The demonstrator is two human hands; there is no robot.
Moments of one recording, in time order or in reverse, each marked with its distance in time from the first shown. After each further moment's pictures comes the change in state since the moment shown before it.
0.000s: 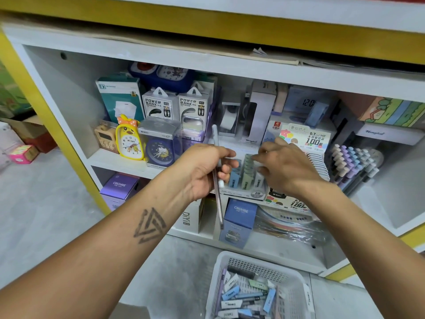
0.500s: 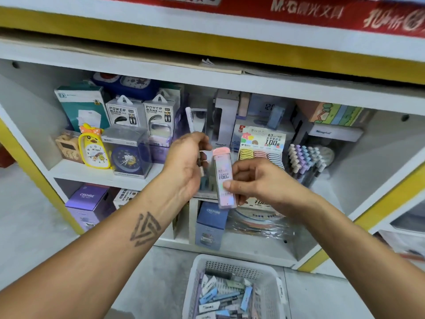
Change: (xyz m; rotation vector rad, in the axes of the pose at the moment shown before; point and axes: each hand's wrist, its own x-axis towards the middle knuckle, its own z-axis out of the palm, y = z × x) left_hand 0.008 -0.008 0.051 -0.095 0.168 0.295; right_hand -0.066 -0.004 -0.038 1.346 -0.218 0.173
